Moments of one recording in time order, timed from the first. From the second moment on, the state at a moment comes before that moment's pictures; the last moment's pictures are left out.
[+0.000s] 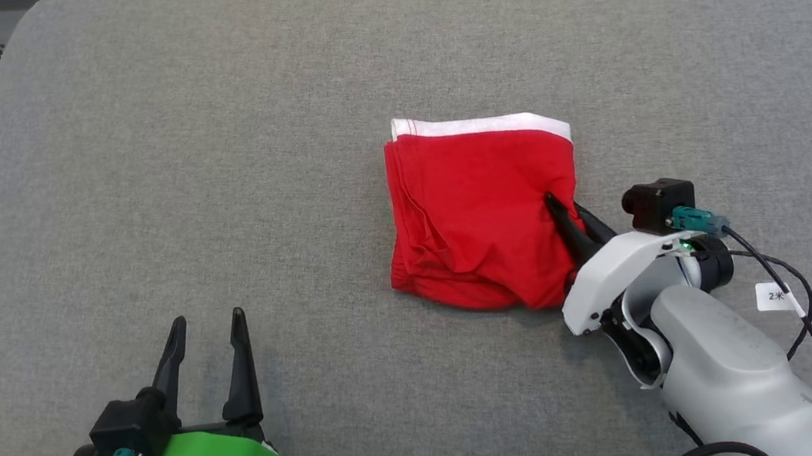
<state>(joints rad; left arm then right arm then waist) -0.12 0.05 -0.08 0.29 -0.25 -0.13 -0.26 -0.60 -0.05 0.37 0.87 0.50 0.13 -0.26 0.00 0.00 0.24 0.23</state>
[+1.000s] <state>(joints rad) -0.12 0.05 -0.10 0.24 -0.24 -0.13 -0.26 -0.36 -0.06 0.34 0.66 0.41 0.13 -0.26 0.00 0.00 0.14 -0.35</state>
